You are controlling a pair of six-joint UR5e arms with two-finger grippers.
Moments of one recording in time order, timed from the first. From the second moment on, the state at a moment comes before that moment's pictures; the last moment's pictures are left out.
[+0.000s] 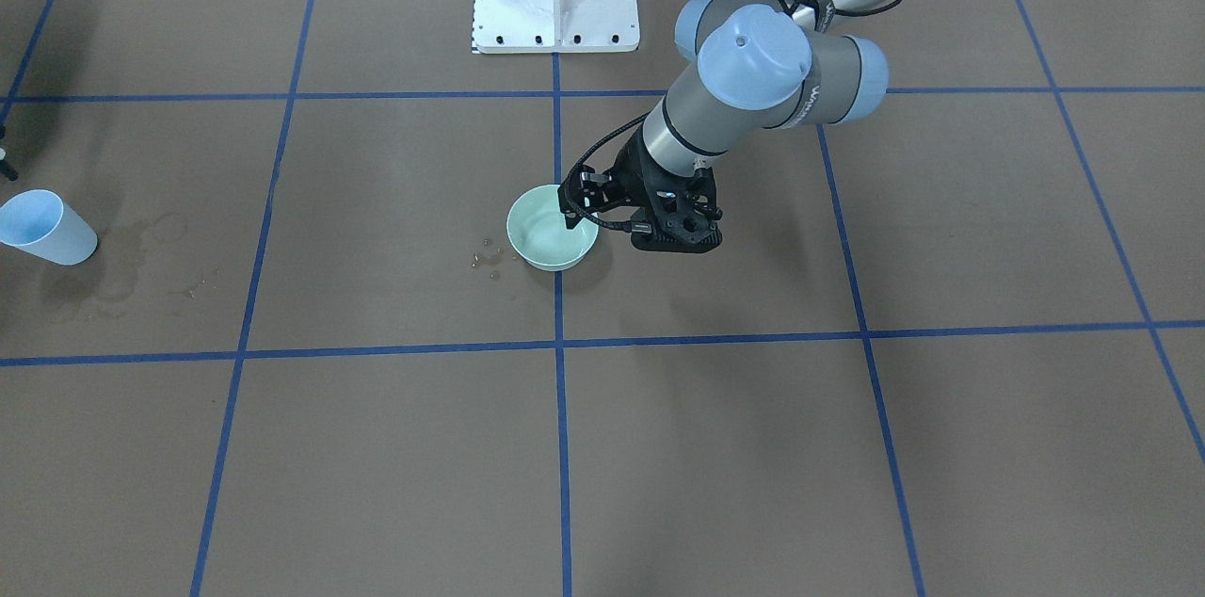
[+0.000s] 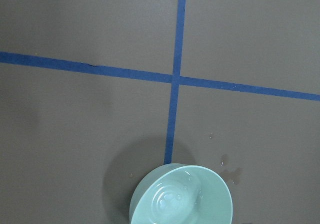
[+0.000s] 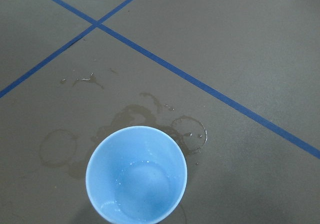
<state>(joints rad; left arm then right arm) -0.71 -2.30 -1.49 -1.97 -2.20 -1.35 1.14 -1.84 1.41 -0.06 2.18 0.35</state>
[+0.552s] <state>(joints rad) -0.81 -2.09 -1.64 -1.92 -2.25 -1.23 1.09 -1.81 1.39 -0.05 2.17 0.40</state>
